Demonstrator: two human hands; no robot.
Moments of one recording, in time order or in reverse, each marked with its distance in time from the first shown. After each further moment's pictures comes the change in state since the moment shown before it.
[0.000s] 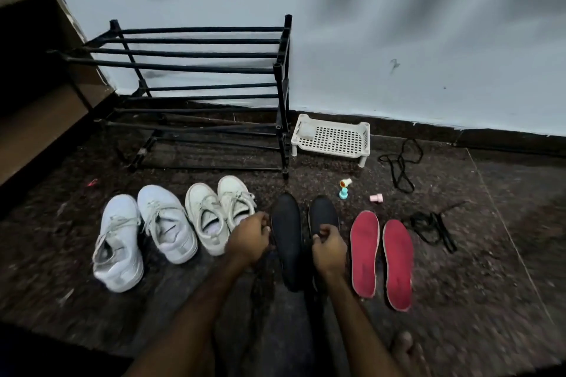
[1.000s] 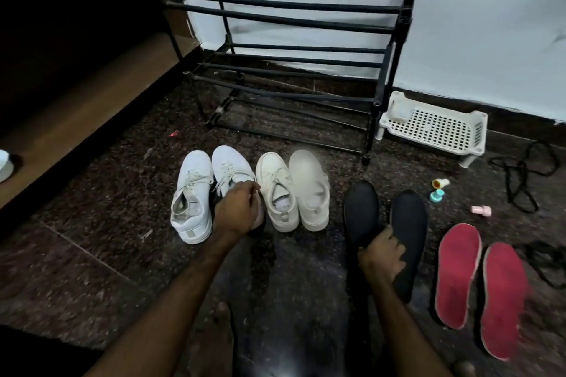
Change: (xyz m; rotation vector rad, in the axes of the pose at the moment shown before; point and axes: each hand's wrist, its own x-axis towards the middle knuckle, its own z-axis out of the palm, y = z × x) left_hand -0.012 -0.150 -0.078 0.115 0.359 -0.116; right_hand 0.001 0.019 0.080 -0.707 -0.121 0.090
